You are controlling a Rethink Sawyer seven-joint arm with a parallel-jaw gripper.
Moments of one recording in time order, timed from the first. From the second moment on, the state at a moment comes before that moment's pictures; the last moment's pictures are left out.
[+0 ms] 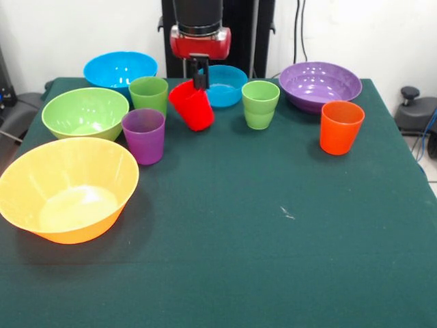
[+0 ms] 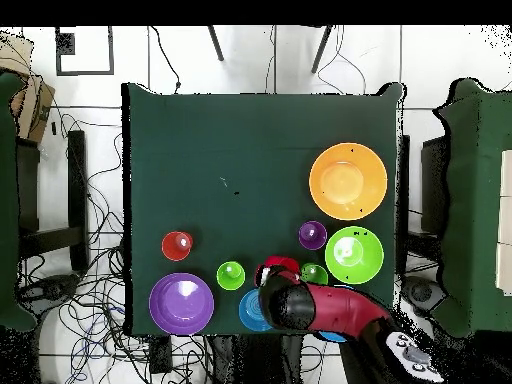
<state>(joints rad) -0.59 -0.71 0.14 2.14 -0.33 0.15 1.78</state>
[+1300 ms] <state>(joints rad) -0.62 -0.82 0.18 2.15 -0.33 0.15 1.78</state>
